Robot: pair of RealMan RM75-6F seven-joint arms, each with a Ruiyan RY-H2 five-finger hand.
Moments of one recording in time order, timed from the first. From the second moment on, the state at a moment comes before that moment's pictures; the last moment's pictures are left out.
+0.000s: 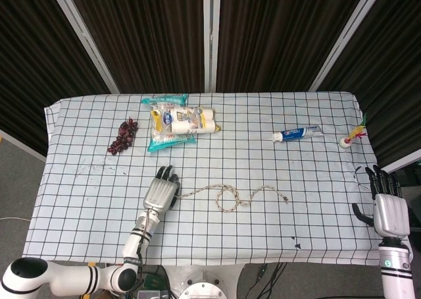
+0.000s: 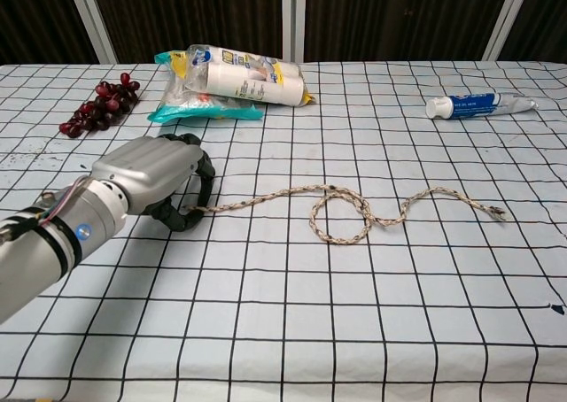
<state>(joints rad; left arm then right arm) -0.67 -1.88 -0.14 -1.46 0.94 1.17 0.81 0.10 -1.30 0.13 -1.43 -1.37 1.44 0.00</state>
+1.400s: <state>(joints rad) -0.65 -1.84 -0.14 -1.52 0.99 1.20 0.79 0.31 -1.59 0.18 -1.44 -1.30 1.25 -0.25</state>
